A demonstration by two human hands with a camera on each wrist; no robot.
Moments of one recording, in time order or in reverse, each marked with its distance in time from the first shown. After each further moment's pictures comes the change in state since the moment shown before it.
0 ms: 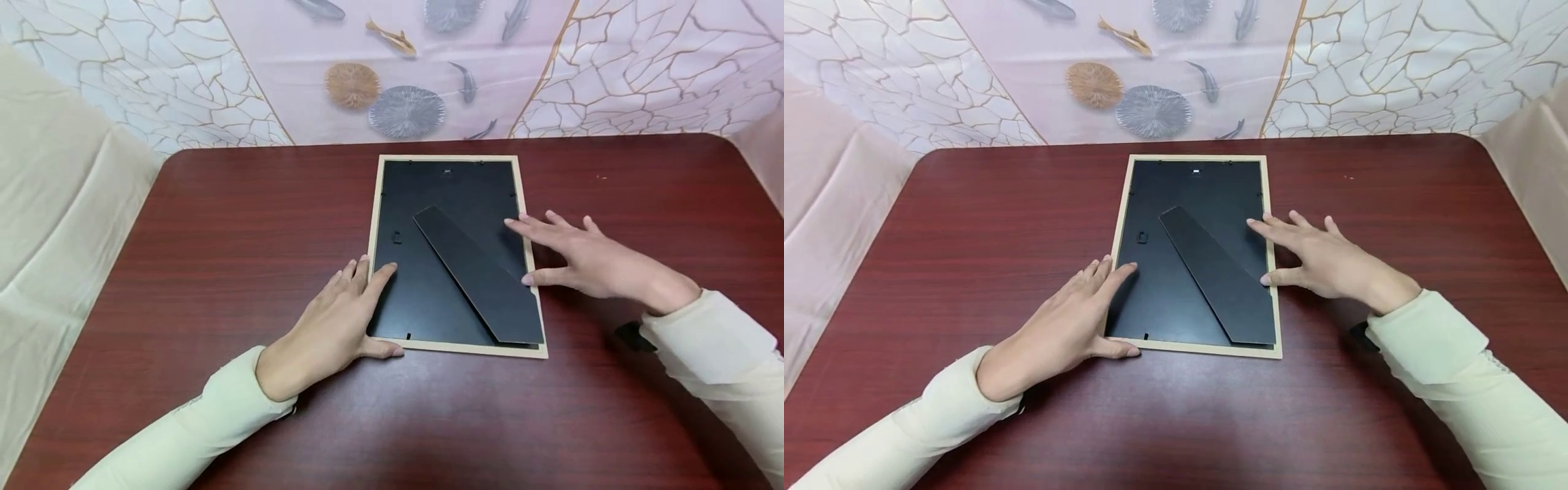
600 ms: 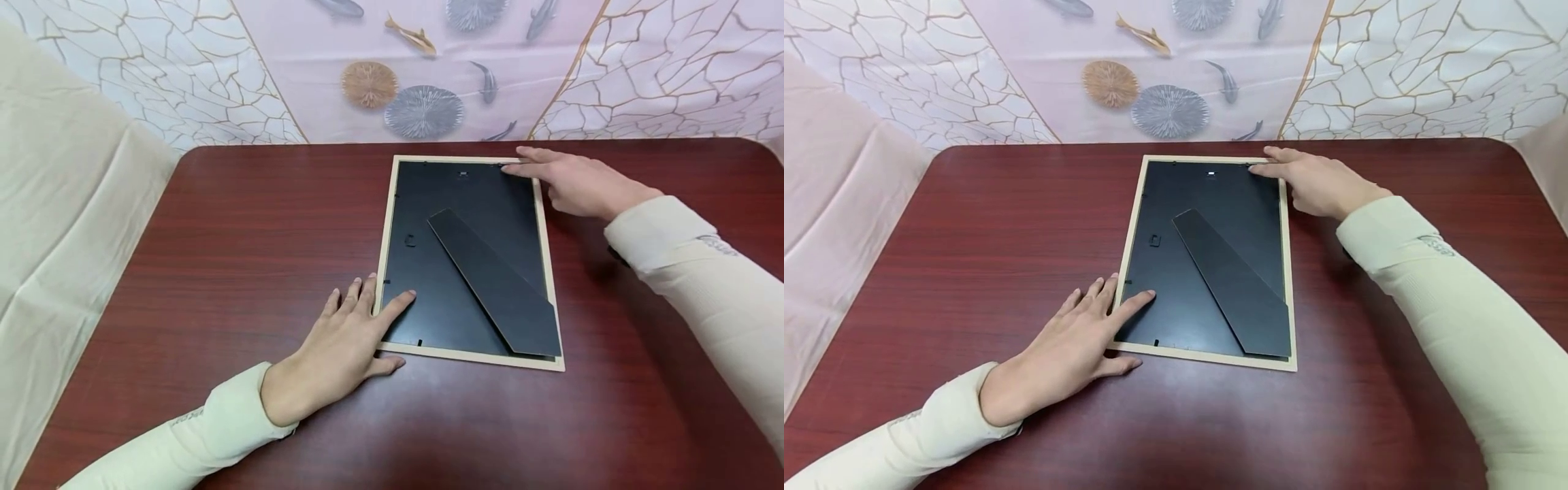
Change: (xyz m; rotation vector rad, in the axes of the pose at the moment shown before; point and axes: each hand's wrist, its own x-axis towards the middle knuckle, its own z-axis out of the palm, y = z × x) left_hand -0.017 -0.001 0.009 0.110 -0.042 -0.004; right_hand 0.103 0.034 -0.051 -0.402 0.104 -0.195
